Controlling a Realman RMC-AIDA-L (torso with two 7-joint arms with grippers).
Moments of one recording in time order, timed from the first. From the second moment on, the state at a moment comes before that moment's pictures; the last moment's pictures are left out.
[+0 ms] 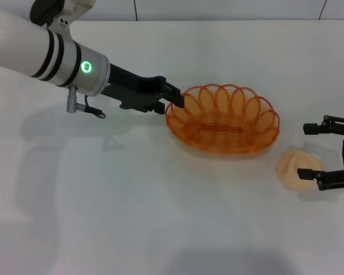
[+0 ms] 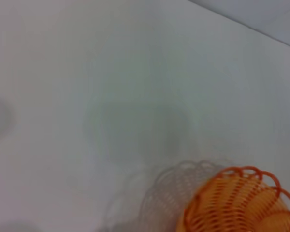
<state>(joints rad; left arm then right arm) -0.88 -2.08 1.00 0.64 2.33 1.25 -2.78 0.38 1.95 -0.90 -0.75 -1.84 -1.63 1.04</state>
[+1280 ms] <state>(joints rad) -0.62 -2.02 0.98 1.01 2.22 1.44 -2.04 0.38 1.93 -0.89 -0.78 -1.84 -1.62 1.21</state>
